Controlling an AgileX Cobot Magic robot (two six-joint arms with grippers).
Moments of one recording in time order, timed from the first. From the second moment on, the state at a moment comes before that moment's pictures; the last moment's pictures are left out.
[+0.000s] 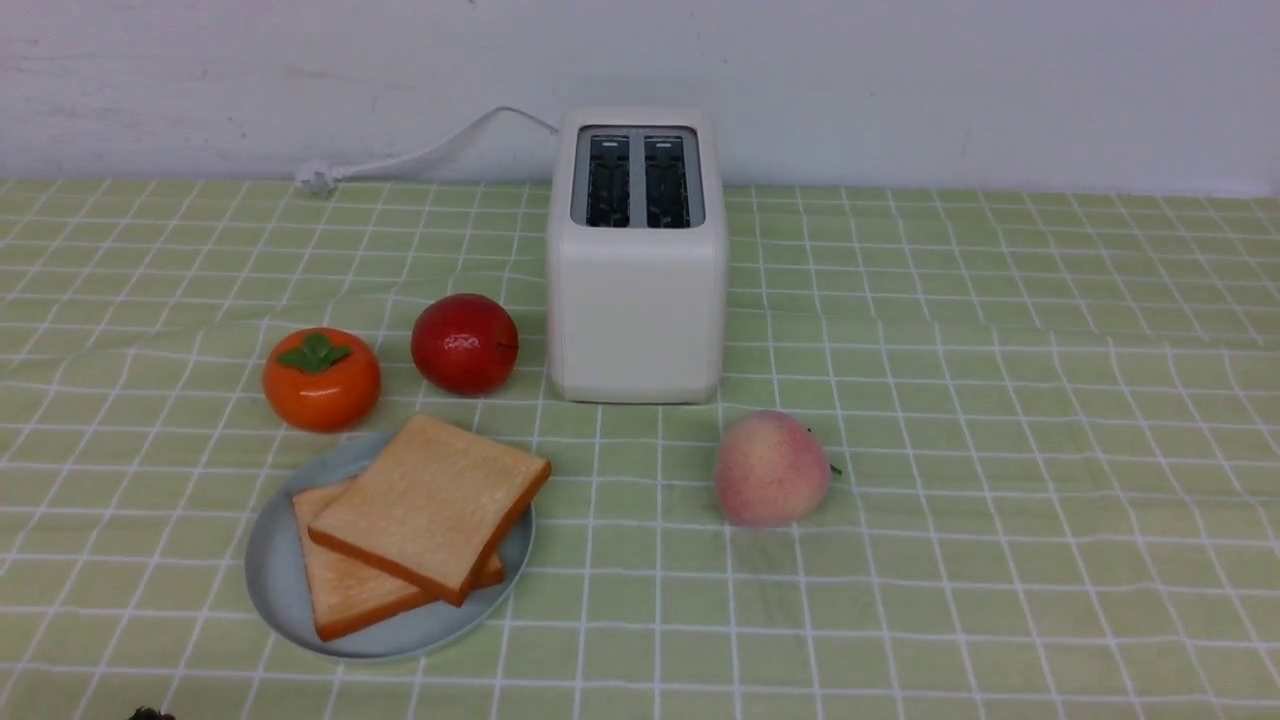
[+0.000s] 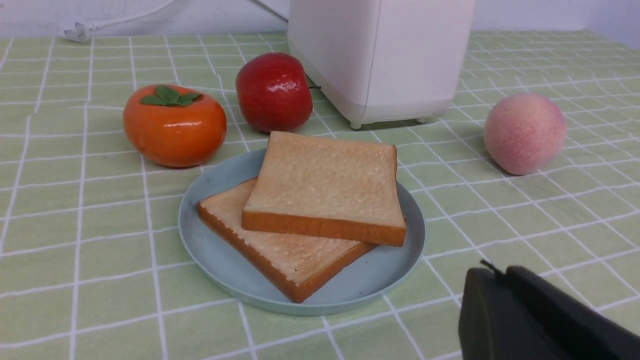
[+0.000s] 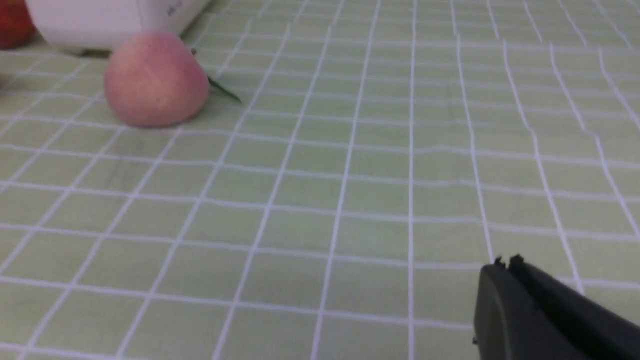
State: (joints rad) right arm 0.06 -0.01 0.02 0.12 0.39 -0.06; left arm -0.51 0.12 0.03 0.59 0.11 -0.73
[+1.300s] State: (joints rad) right arm 0.06 -0.01 0.02 0.10 0.39 -0.05; left arm -0.42 0.10 0.03 0.48 0.01 -0.64
